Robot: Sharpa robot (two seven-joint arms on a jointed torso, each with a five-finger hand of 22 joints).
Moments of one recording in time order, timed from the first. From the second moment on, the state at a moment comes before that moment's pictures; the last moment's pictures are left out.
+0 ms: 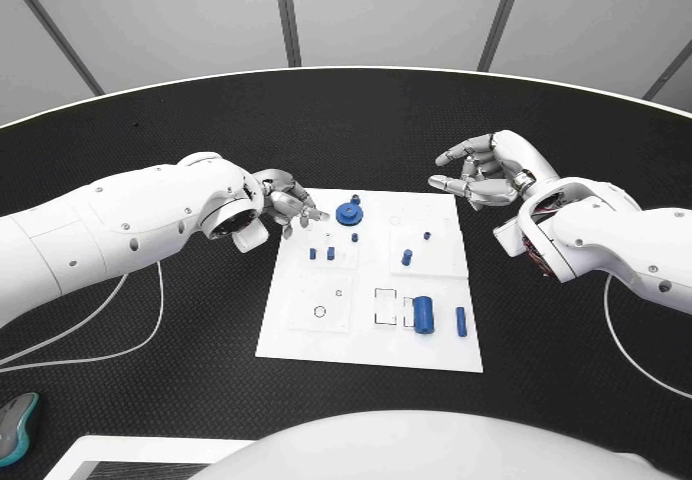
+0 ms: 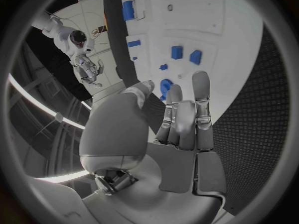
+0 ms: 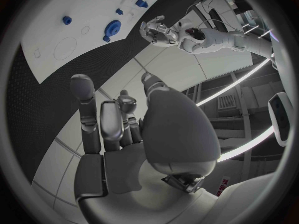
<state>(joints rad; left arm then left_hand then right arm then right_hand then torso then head) 1.31 -0.62 -0.12 1.22 -0.71 0.04 -0.36 1.25 -0.21 0.37 0.26 0.27 0.70 0.13 0.70 0.52 0.98 0.05 0.92 0.57 1.36 -0.02 1.35 1.04 0.17 1.17 0.06 0.99 0.53 1.24 -0.99 -0.09 1.65 -0.88 -0.64 0.06 1.38 -0.18 0.17 0.29 0.25 0.88 0.14 0.27 0.26 1.25 0.05 1.08 1.03 1.46 -0.02 1.27 1.14 0.13 1.30 0.08 0.82 0.97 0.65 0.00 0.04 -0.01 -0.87</state>
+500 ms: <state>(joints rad) 1.29 -0.55 -0.12 1.19 -0.90 -0.11 0.06 1.44 -0.26 0.59 0.05 0.27 0.69 0.19 0.58 0.35 0.82 0.12 0.68 0.32 1.08 0.04 1.19 0.63 0.17 1.05 0.12 0.96 0.52 1.24 -0.98 -0.09 1.64 -0.88 -0.63 0.06 1.38 -0.18 0.17 0.29 0.26 0.88 0.14 0.27 0.26 1.25 0.05 1.08 1.03 1.46 -0.02 1.27 1.14 0.13 1.30 0.08 0.82 0.97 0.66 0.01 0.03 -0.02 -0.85</state>
